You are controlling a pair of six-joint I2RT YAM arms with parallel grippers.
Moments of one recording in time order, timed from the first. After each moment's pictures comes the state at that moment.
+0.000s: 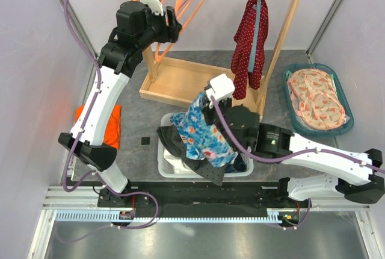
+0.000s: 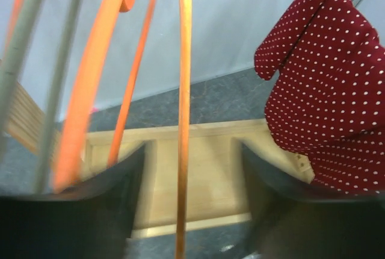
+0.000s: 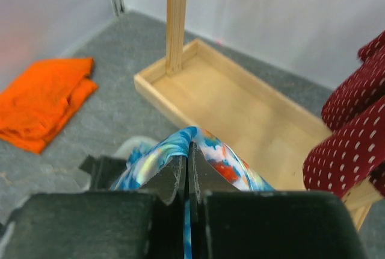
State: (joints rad) left arm -0.44 1.69 2.13 -0.60 -0.01 -0.12; right arm 1.27 1.19 1.33 -0.19 0.78 0.00
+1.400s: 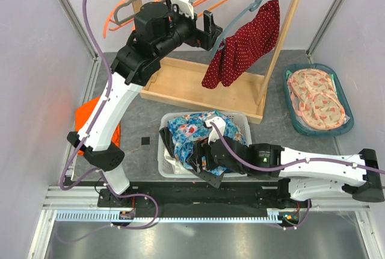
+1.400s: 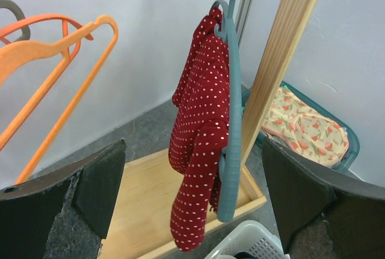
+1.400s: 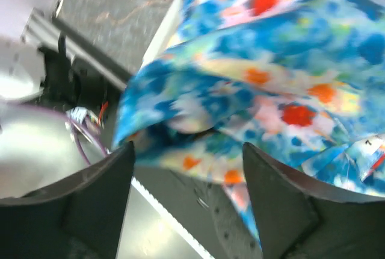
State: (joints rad) left arm -0.71 1.73 2.34 -0.61 0.00 -0.08; right arm 1.34 1.11 0.94 -0.41 0.37 0.80
